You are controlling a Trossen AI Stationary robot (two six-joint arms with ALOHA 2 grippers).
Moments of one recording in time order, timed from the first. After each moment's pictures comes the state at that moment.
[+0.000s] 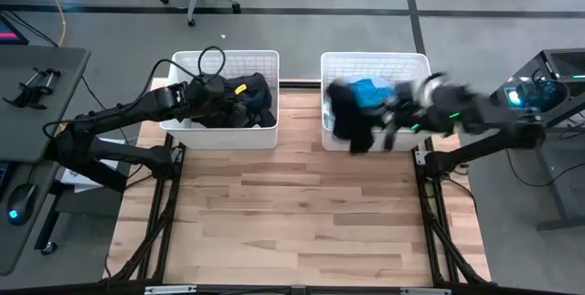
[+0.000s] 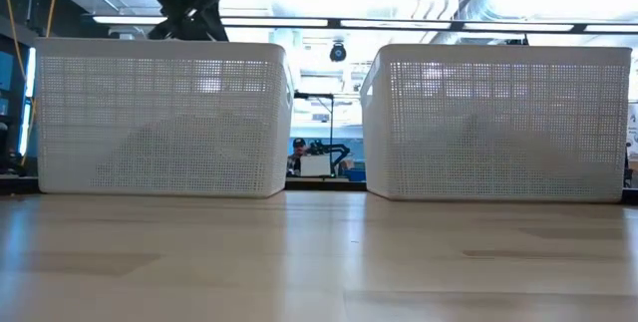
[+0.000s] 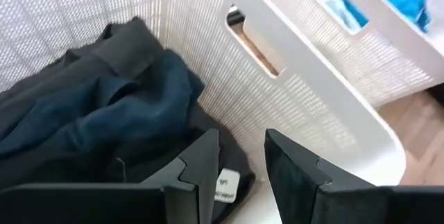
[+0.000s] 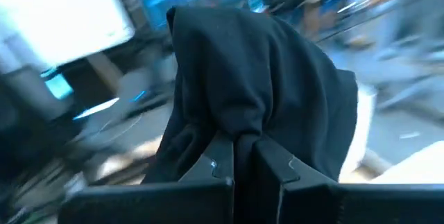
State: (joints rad) left arm 0.39 1.08 1.02 -0.67 -0.23 -0.52; right arm 0.11 0.99 1.32 -0.49 0.37 0.34
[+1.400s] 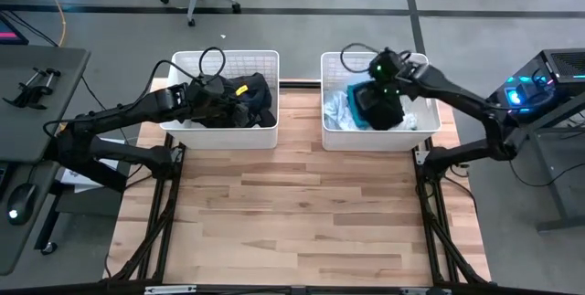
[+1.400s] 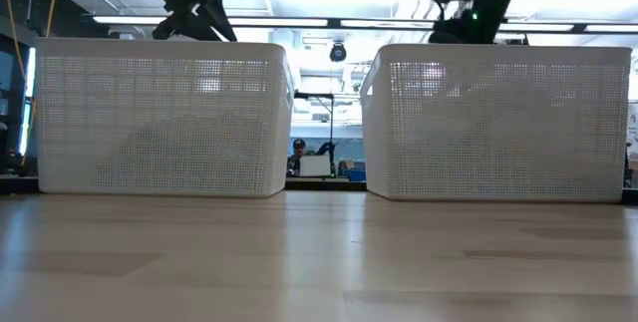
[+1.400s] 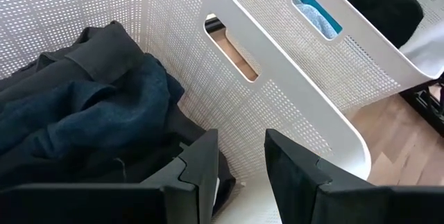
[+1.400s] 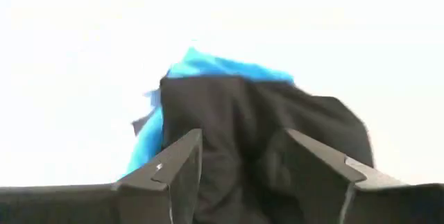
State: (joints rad) left arm 0.36 1.08 1.02 -0.62 -0.22 -0.55; right arm -0.69 1.30 1.19 -0.92 0.22 0.23
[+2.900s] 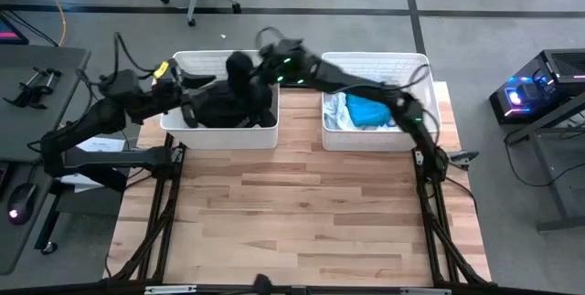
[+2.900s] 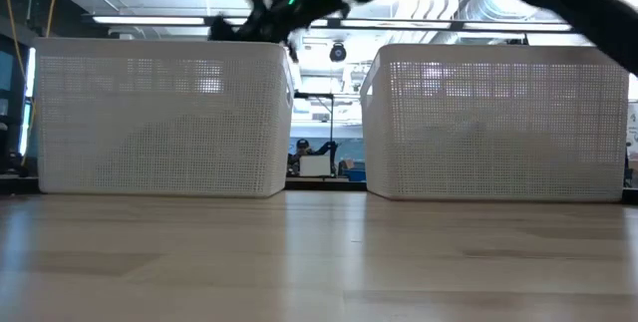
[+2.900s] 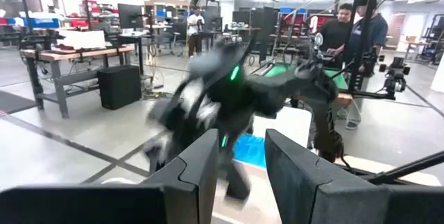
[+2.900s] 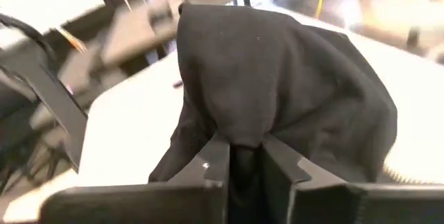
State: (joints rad) left arm 0.31 0.68 1.02 -0.31 -0.12 -0.02; right arm -0.36 2.22 2.17 -0.23 -0.13 0.32
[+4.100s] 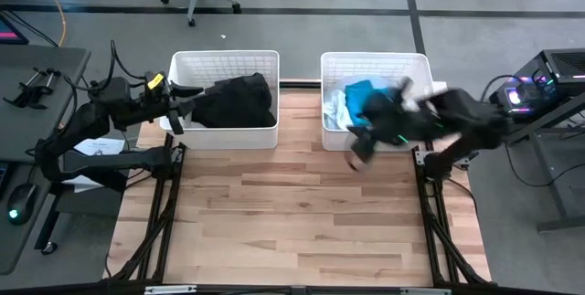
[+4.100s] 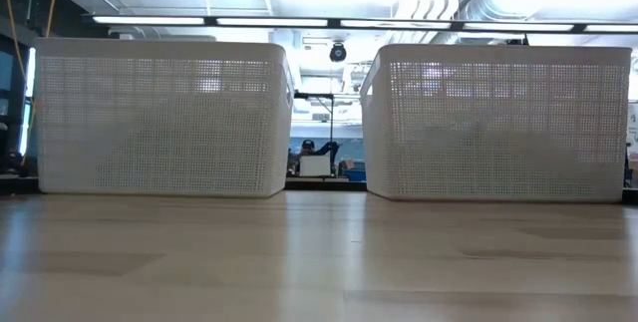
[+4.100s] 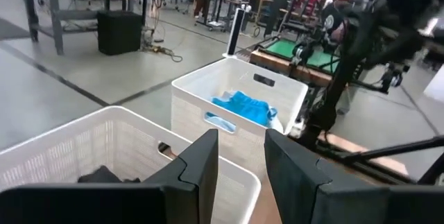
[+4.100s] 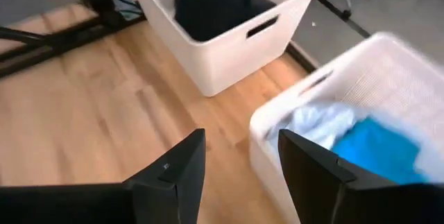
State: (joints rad) left arm 0.31 0.57 1.02 -0.58 -0.14 -0.21; right arm 0.27 1.54 2.10 -1.49 0.59 0.64
